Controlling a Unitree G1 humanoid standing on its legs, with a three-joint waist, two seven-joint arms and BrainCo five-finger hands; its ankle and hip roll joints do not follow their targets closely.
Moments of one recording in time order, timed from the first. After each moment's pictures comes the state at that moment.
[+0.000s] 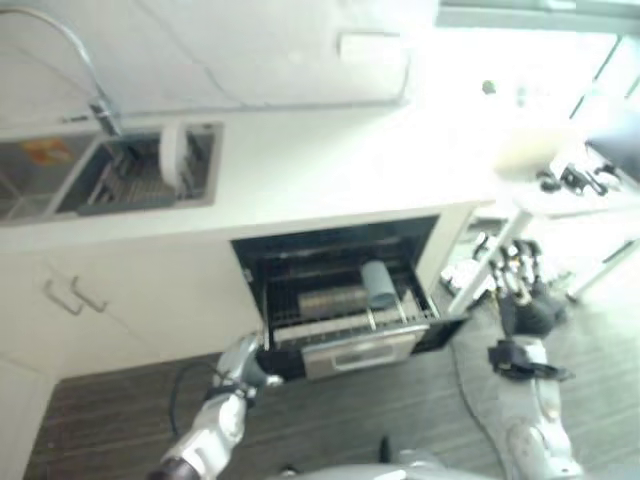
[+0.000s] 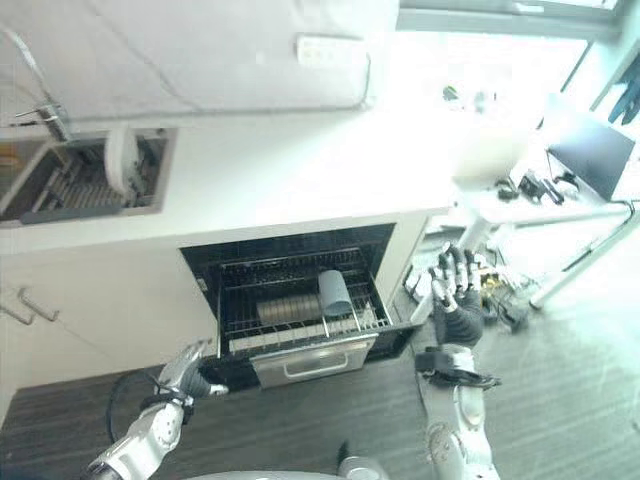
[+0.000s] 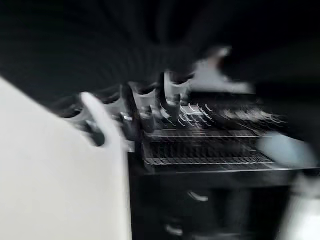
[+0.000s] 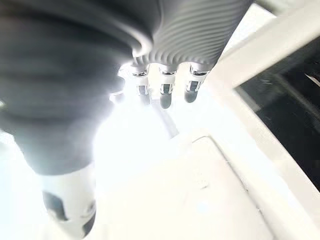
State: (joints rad) left arm 0.04 0.47 -0.53 0.51 0.45 0.17 0.42; right arm 0.14 -0.31 0.09 -0.01 0.81 -0.50 -0.04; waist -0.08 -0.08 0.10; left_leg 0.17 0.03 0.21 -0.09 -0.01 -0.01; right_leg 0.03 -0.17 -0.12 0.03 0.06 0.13
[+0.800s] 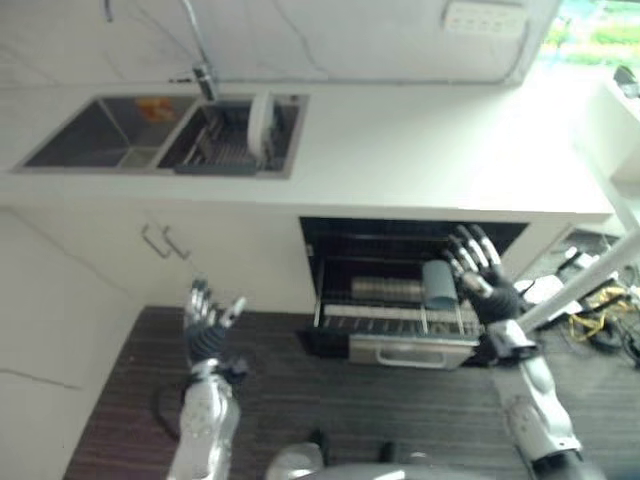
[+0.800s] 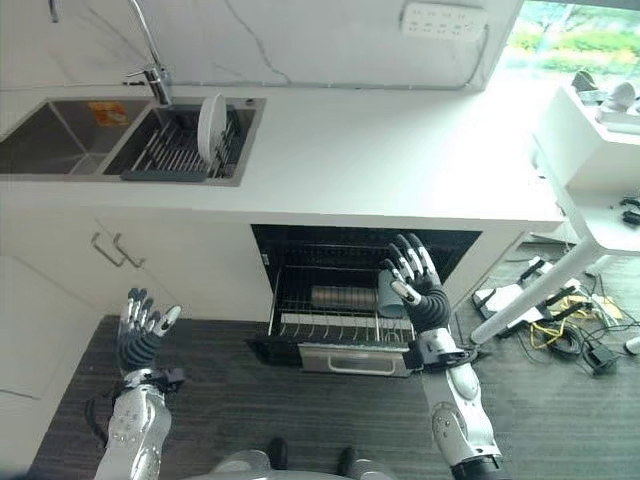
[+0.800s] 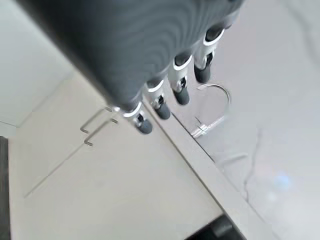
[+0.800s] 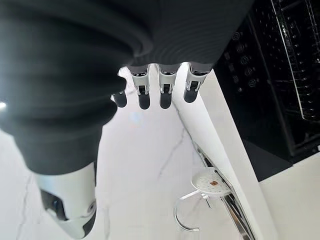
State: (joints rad) left arm 0.22 0.25 -0.04 0.08 -0.39 -0.40 0.31; right arm 0.06 -0.35 0.13 0.03 0.78 -0.33 0.24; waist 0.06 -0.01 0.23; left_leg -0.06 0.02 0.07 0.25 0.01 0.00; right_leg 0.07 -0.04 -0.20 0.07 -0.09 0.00
